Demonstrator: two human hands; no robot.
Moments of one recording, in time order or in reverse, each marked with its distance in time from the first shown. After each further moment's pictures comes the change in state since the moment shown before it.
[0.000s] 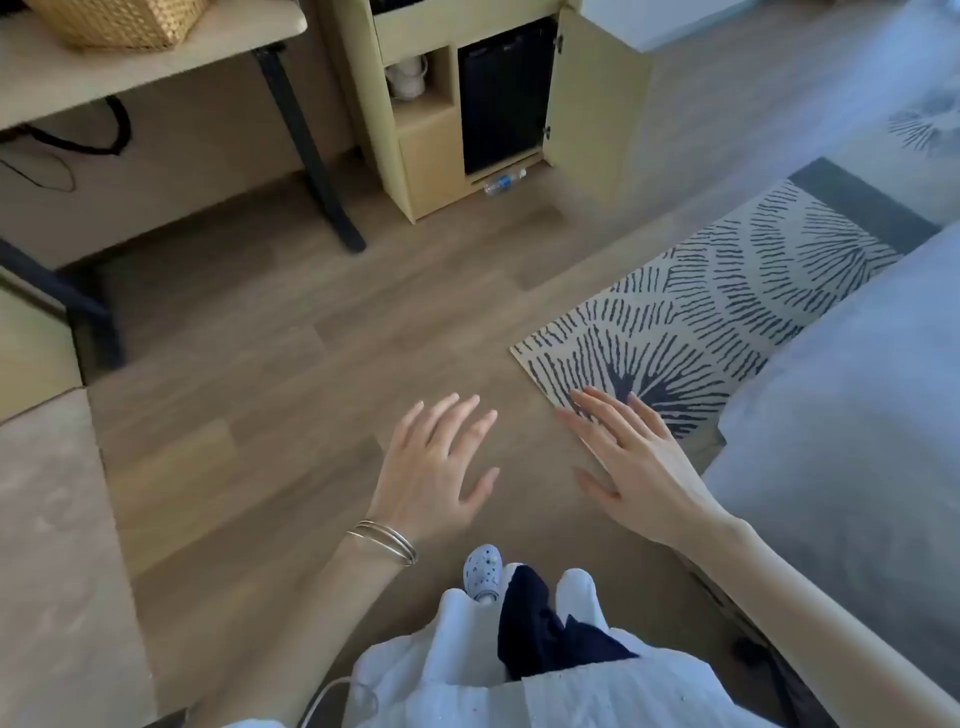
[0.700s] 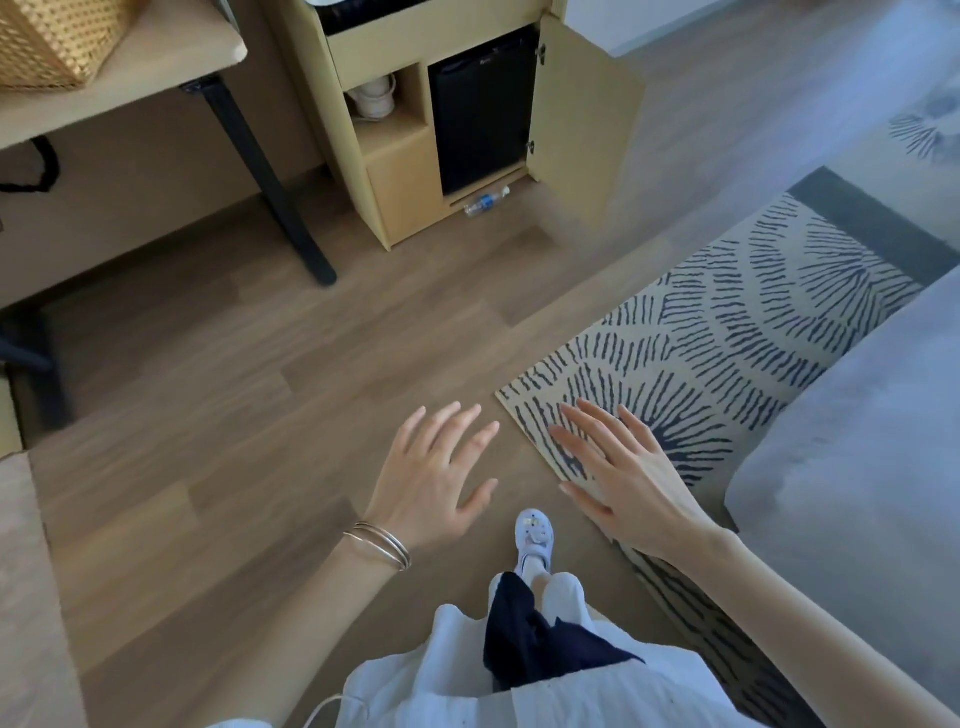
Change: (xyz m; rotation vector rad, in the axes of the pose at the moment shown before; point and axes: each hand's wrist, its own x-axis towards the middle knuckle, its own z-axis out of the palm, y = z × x) left_hand 0.206 -0.075 0.057 -0.002 -0.077 0.078; right_hand 0.162 0.144 0.023 0.012 -0.050 0.015
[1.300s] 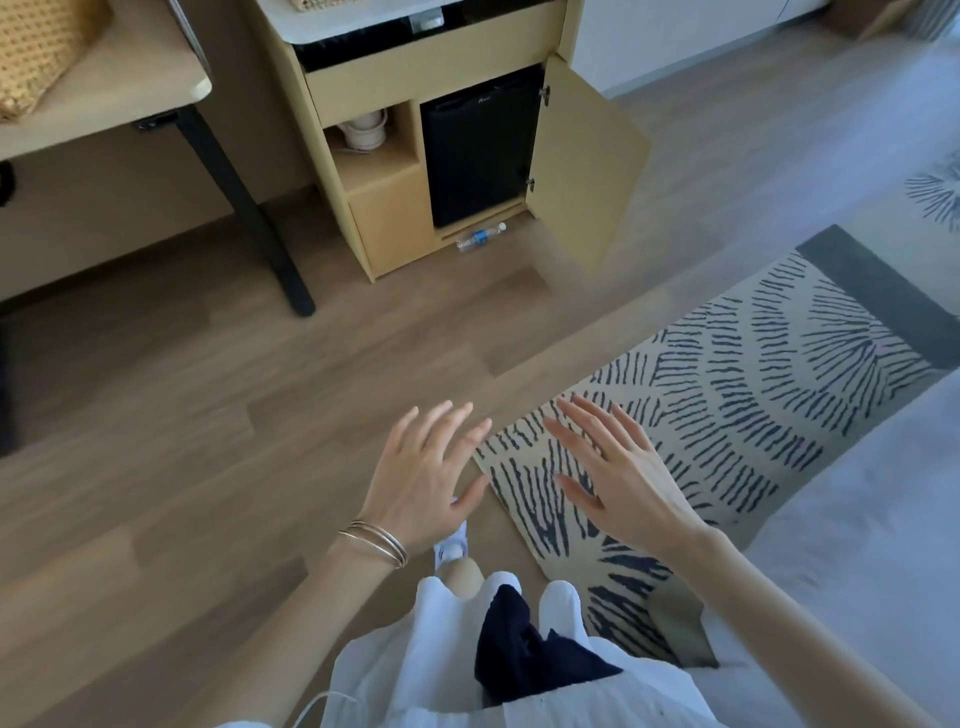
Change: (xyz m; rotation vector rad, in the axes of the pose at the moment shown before) left_hand 0.212 -0.042 0.023 -0.017 -0.040 -0.108; right_hand 0.158 0.167 -0.034 0.051 -0.010 -0.031
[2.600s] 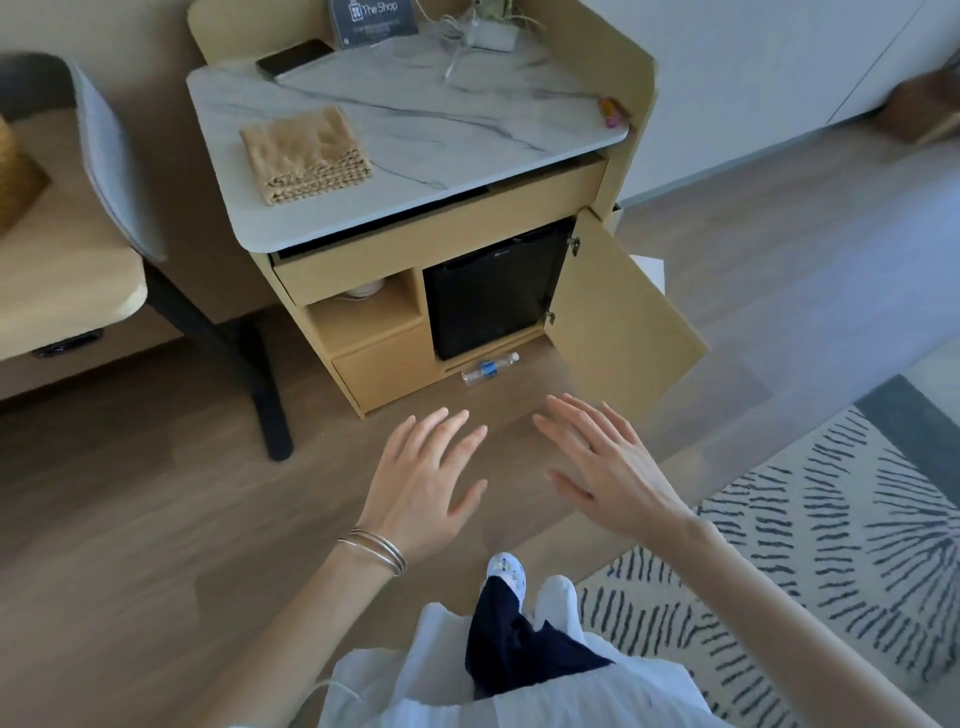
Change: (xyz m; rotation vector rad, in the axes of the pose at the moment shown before) left_hand 0.467 -0.231 -0.009 -0.012 -0.012 -0.136; right_hand 0.484 0.264 -0.065 -0.015 0.021 -0.094
